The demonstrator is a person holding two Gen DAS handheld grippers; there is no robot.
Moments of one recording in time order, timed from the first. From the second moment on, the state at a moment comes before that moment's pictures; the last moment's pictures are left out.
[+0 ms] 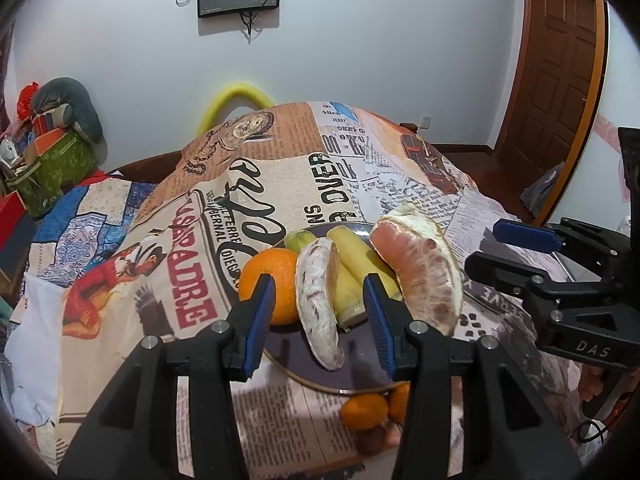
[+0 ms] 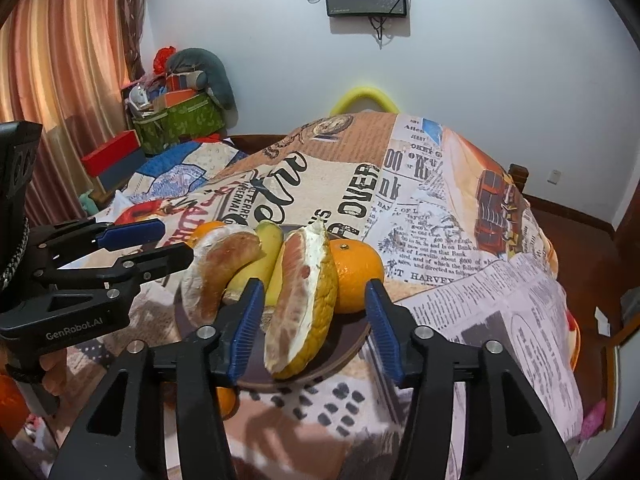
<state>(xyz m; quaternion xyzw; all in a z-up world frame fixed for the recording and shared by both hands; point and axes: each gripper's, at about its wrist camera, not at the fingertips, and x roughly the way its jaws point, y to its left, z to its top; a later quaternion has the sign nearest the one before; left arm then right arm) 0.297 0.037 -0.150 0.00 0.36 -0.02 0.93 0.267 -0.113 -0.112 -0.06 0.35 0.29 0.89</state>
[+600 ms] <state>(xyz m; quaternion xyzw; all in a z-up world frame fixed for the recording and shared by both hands) 0.227 0.029 -0.124 0.01 0.36 -0.02 0.93 0.208 -0.123 -0.095 -0.07 0.34 0.29 0.89</state>
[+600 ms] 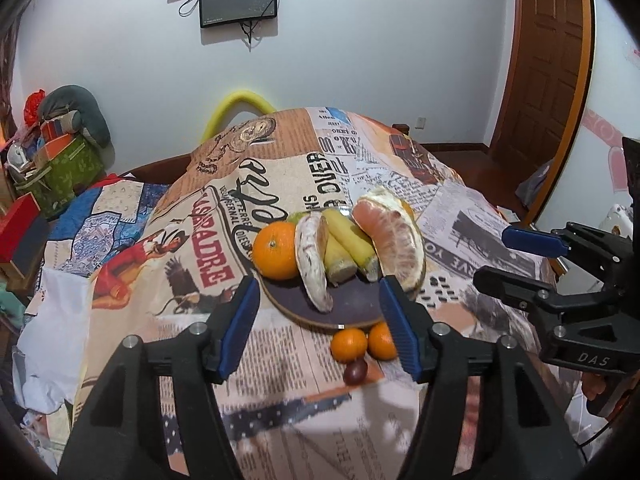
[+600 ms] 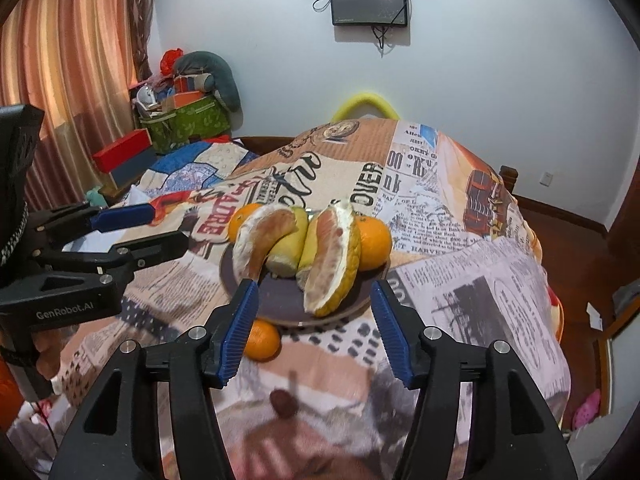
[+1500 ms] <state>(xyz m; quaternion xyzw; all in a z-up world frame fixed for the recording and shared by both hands) 0.208 0.035 -0.204 -0.01 0.45 -0.04 0.89 0.175 -0.112 -0.169 -0.10 0.43 0.28 0.85</state>
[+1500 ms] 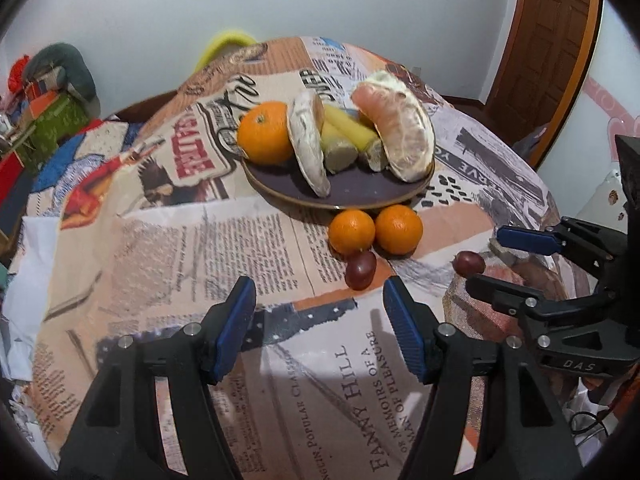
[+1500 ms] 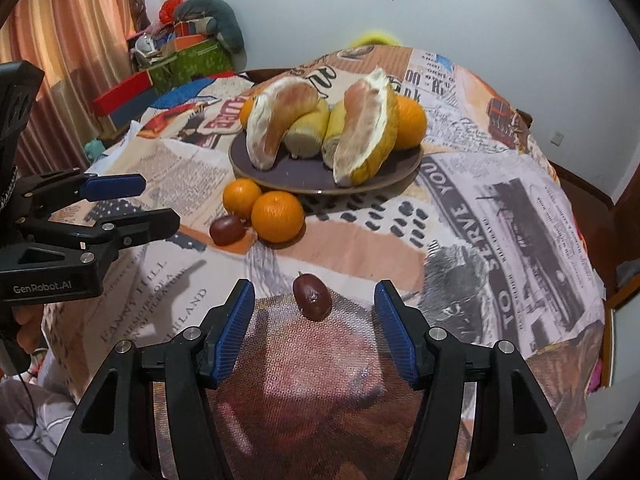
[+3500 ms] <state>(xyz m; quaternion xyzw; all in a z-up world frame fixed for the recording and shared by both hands) 0.242 0.058 -0.174 -0.03 0.41 -0.03 0.91 0.207 -0.099 -0.121 -0.05 0.37 0.32 0.87</state>
